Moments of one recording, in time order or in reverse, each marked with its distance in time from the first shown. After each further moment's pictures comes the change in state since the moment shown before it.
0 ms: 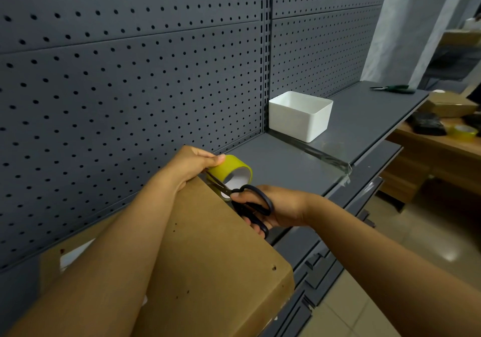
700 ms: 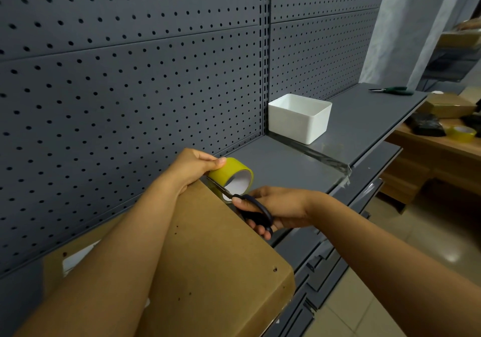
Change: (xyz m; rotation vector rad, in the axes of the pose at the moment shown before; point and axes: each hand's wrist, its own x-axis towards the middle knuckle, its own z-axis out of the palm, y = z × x) left_hand -0.005 0.002 0.002 0.049 0.019 0.038; right_hand -0.010 -0.006 0.000 -0.026 0.025 0.040
